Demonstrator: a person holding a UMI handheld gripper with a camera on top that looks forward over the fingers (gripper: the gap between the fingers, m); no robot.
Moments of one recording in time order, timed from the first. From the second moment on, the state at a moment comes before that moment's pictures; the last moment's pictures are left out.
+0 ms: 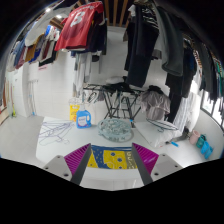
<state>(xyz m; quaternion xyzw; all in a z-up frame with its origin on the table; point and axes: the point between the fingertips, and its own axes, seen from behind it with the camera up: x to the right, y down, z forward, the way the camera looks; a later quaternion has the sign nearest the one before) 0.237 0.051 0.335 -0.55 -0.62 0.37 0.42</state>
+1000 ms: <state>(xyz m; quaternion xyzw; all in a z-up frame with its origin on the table) 0.181 -0.067 0.138 -0.58 -0.63 0.36 0.37</state>
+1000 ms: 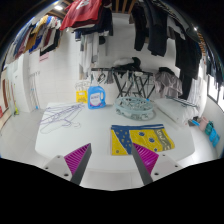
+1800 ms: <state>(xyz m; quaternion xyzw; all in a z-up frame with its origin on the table) 0.004 -0.067 -0.015 -0.61 -0.65 0.31 0.33</state>
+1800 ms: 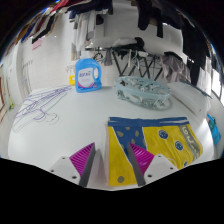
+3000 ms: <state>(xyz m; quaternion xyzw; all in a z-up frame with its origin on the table) 0.095 0.205 0.126 -0.65 -0.63 0.29 0.31</state>
